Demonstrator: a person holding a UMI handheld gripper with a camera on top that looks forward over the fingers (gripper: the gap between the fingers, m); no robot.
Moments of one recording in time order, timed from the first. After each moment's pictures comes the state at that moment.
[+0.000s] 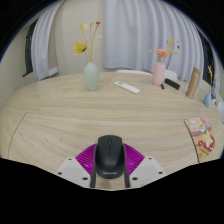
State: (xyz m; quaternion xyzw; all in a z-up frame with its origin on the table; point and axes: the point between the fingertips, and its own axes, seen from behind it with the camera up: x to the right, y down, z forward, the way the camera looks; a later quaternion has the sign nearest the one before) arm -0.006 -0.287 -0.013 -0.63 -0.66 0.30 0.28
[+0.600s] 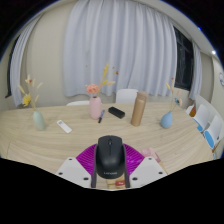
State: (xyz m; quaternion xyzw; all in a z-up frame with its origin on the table) arm -0.038 0.007 0.164 -0.66 -0.57 0.28 0.39
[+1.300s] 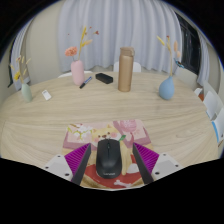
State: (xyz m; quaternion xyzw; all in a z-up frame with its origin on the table) arm -0.005 0.131 0.014 -0.68 -0.62 0.25 0.30
